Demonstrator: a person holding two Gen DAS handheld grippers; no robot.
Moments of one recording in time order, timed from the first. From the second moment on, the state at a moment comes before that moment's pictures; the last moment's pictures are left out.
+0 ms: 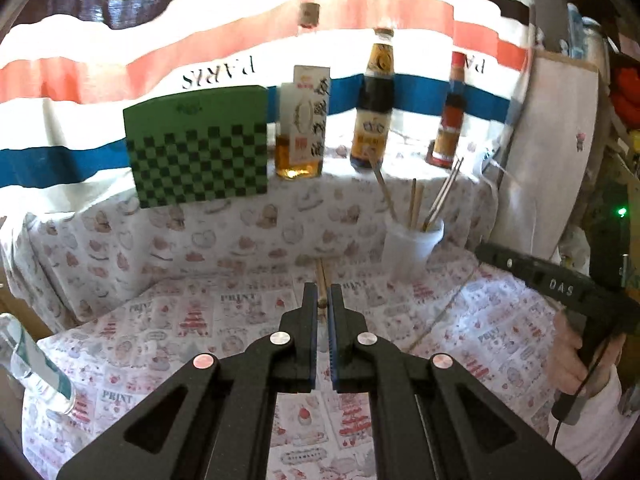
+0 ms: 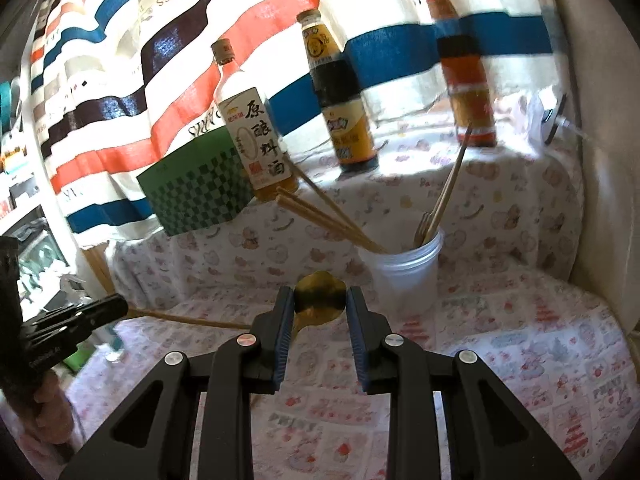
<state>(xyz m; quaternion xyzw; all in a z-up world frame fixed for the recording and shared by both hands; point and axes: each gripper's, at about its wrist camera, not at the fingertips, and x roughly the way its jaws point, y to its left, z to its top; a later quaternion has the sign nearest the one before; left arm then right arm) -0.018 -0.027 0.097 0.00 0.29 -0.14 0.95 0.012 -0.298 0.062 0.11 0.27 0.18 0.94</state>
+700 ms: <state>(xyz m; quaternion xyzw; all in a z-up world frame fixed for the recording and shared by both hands) -0.015 -0.043 0.187 -0.01 0.20 -0.13 0.97 -0.013 -0.310 0.147 0.02 0.20 0.13 0.97</state>
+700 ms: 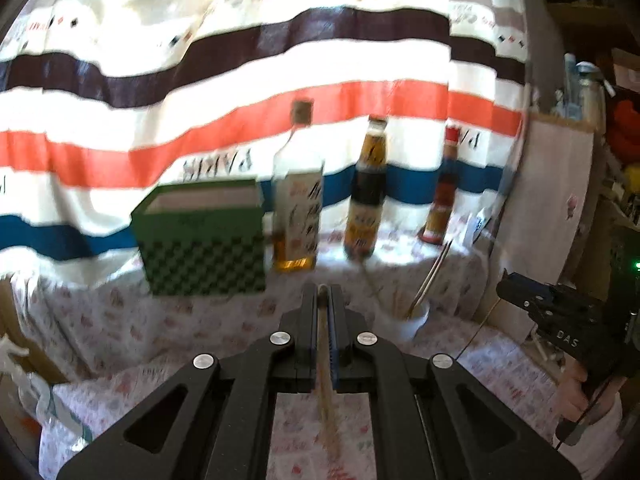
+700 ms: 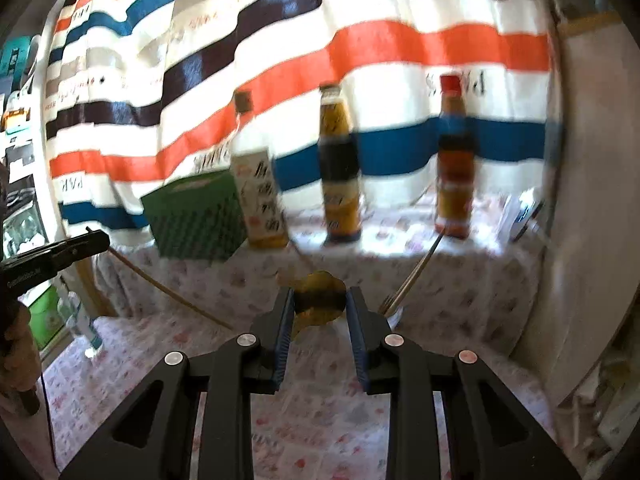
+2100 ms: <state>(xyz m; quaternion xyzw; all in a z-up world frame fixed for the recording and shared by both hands) 0.106 -0.112 0.180 -0.10 0.21 -0.21 0.95 0.139 -0.337 0.116 -0.05 0.21 -0.01 0.98</state>
